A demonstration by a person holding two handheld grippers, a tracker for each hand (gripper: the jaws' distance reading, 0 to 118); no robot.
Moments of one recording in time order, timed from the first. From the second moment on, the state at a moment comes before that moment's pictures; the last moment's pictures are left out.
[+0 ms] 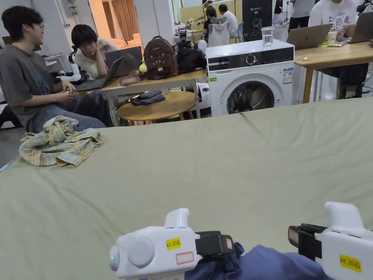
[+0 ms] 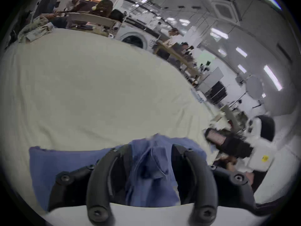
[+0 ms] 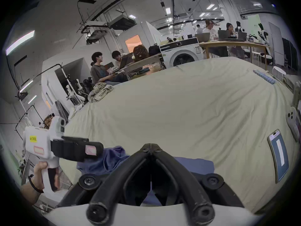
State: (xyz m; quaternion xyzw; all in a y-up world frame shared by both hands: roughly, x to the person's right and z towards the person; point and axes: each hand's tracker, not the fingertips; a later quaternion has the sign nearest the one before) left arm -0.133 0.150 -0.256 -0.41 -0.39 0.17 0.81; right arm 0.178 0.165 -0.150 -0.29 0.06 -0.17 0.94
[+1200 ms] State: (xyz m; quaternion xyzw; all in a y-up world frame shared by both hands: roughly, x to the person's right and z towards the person) left arm -0.282 0.046 -0.269 -0.44 -0.32 0.45 0.71; right arm 0.175 0.164 -0.146 -0.31 0.06 -0.17 0.94
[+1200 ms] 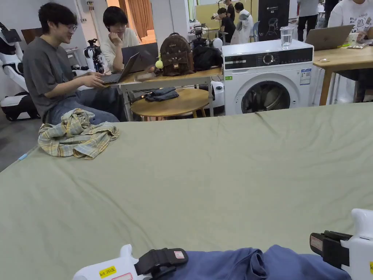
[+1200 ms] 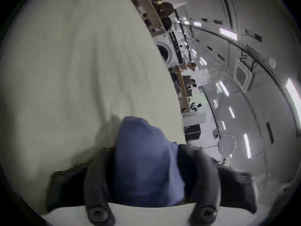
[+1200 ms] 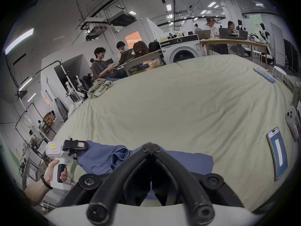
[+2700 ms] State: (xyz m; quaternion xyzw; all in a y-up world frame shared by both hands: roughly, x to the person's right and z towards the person) left arm -0.041 0.100 -0.246 -0.47 -0.37 0.08 0.80; right arm 0.195 0.134 -0.133 -0.32 0.07 -0.20 0.92
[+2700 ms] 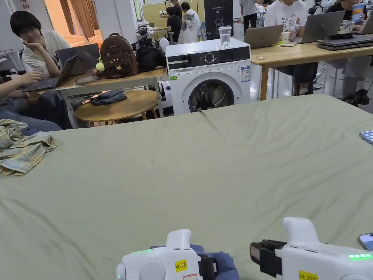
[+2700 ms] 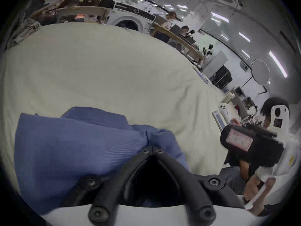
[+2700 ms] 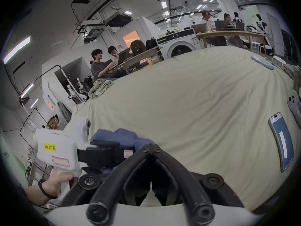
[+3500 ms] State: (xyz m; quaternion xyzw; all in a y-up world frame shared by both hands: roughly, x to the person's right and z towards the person) left arm -0.222 0.080 -0.257 -0.48 -0.36 0.38 0.70; right arm 0.107 0.111 -0.207 -0.47 0.10 -0.03 0.88
